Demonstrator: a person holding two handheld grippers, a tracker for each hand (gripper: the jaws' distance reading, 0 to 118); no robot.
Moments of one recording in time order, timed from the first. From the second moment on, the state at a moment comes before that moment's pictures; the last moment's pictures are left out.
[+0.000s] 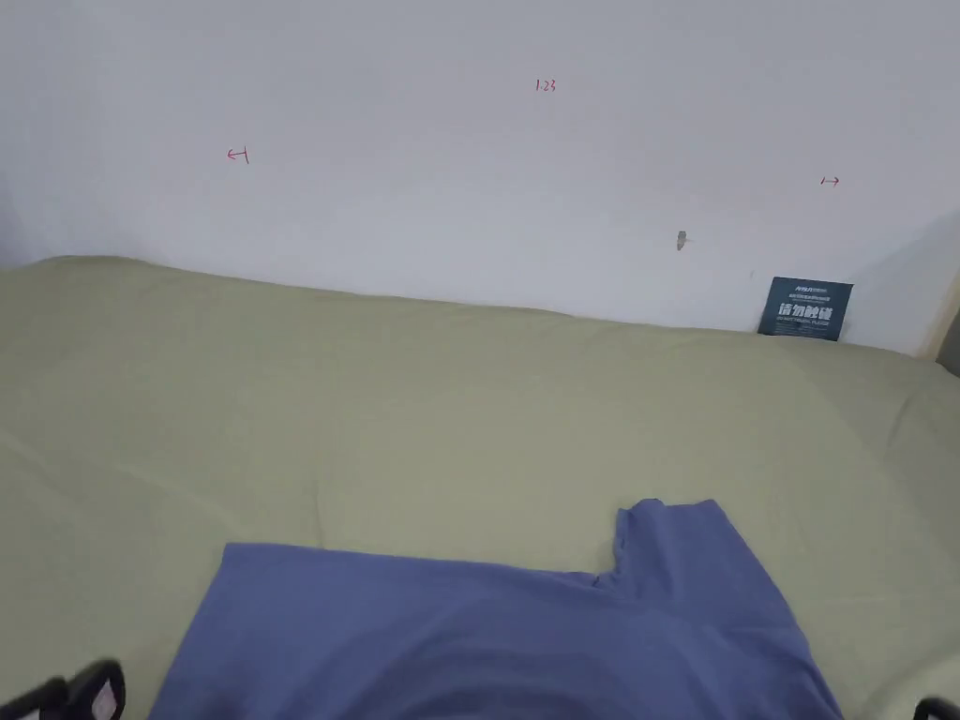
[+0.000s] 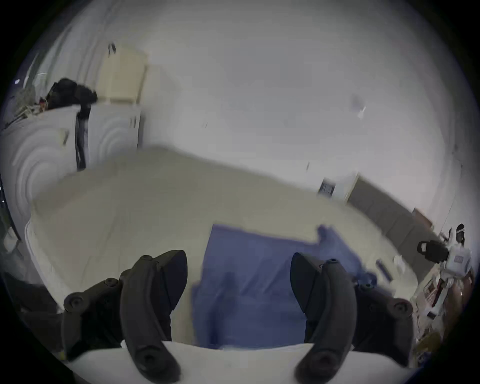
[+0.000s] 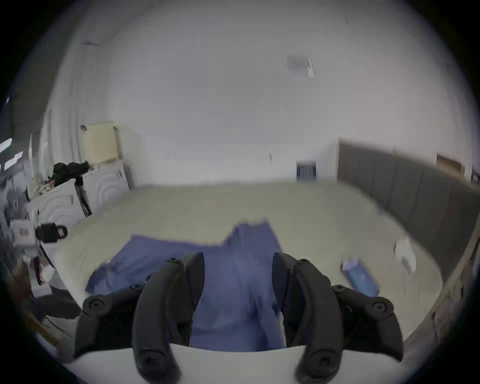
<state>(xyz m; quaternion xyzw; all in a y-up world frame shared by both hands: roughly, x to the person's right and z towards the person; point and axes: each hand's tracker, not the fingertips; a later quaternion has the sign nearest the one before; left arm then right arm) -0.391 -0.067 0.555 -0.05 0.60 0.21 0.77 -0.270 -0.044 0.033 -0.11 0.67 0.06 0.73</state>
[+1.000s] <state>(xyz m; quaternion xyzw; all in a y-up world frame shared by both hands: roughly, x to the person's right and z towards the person) -0.738 -0.188 0.503 -0.37 0.52 0.37 0.67 -0.351 -0.056 0.036 -0.07 0.65 0.12 0.74</state>
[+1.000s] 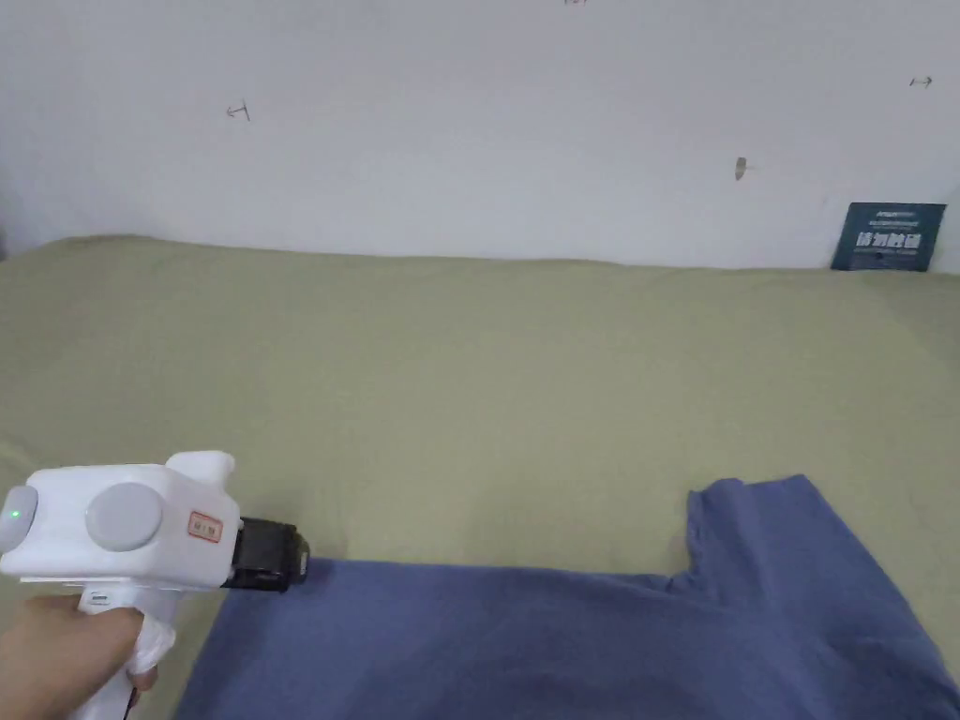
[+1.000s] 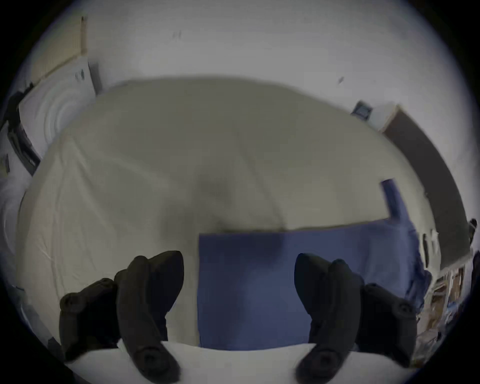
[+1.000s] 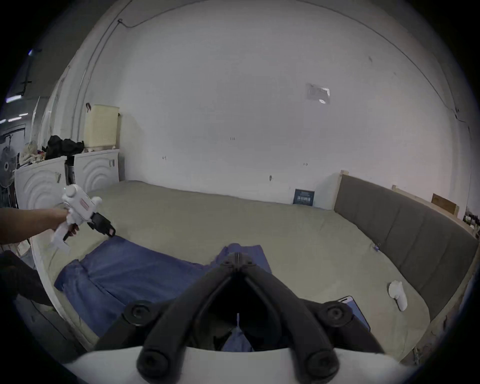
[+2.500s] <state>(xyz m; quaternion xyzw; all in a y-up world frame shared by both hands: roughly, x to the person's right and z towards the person) -0.589 -0.081 0.541 -0.26 0.48 0.28 0.79 -0.467 -0.037 -0.056 -0.32 0.66 0.24 0.64</state>
